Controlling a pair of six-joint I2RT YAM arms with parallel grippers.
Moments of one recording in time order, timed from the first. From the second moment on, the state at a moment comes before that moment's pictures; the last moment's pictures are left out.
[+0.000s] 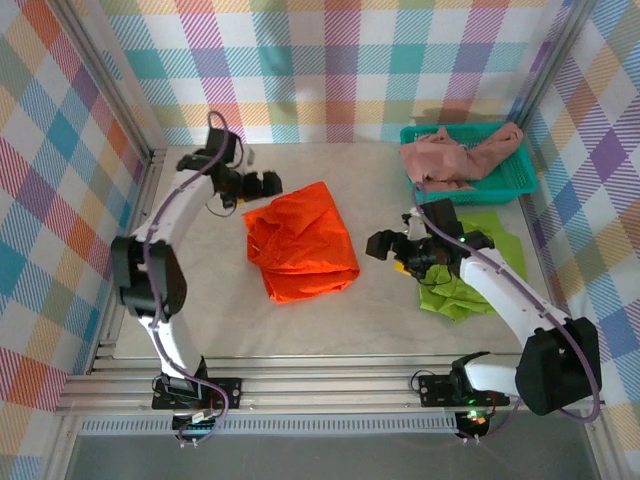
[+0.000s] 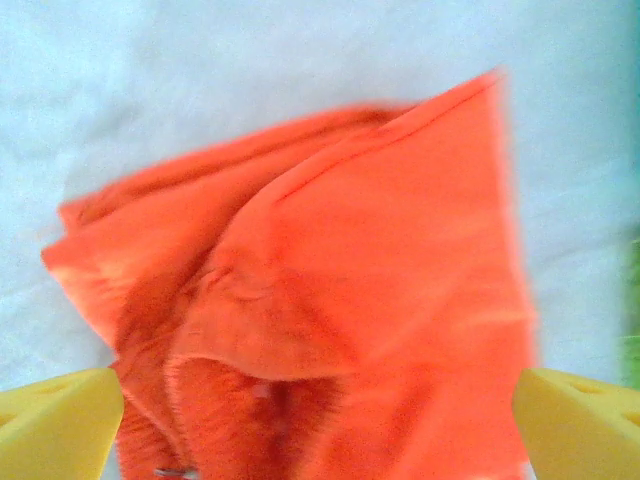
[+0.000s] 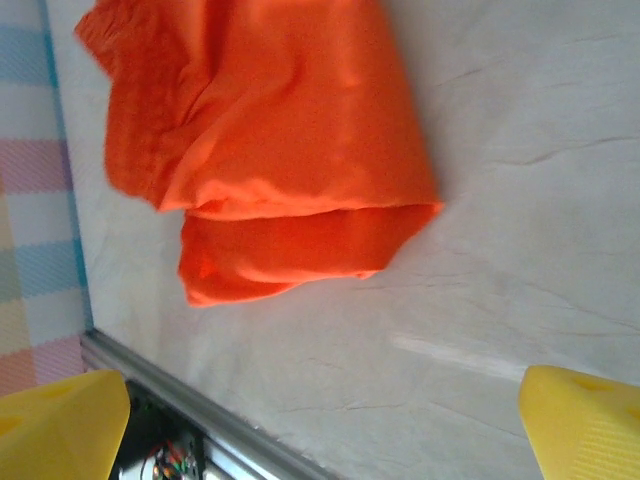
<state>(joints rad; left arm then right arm) -0.17 1.80 1.69 -0.84 0.32 -0.33 0.38 1.26 0.92 -0.62 -0.52 0.62</state>
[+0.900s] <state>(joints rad) -0.31 1.94 1.54 -0.54 0.59 -0.73 0.64 1.74 0.97 0.04 -0.43 0.94</state>
